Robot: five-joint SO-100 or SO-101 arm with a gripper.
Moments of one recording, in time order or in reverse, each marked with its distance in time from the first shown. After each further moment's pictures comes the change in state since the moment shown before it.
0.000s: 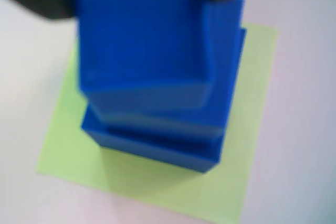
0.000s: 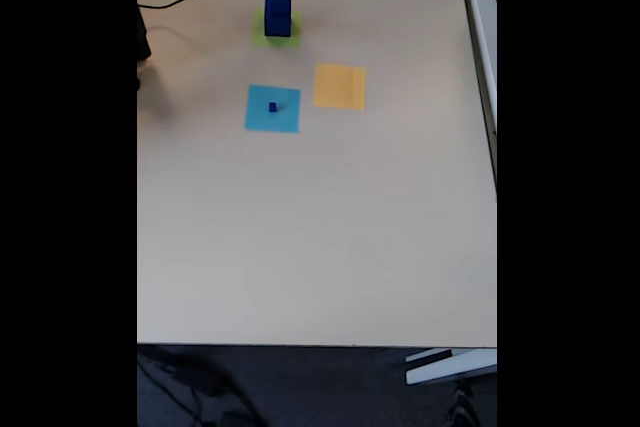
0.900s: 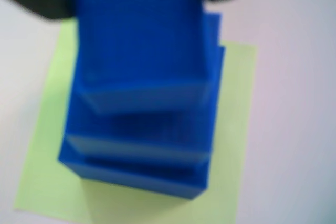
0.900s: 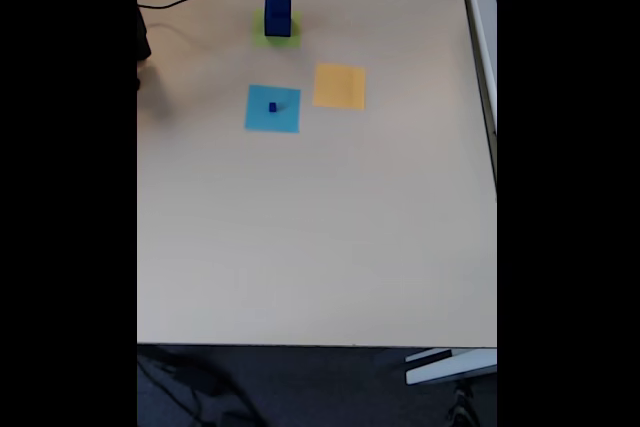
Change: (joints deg) arm -1.1 -1.8 -0.6 1.7 5.3
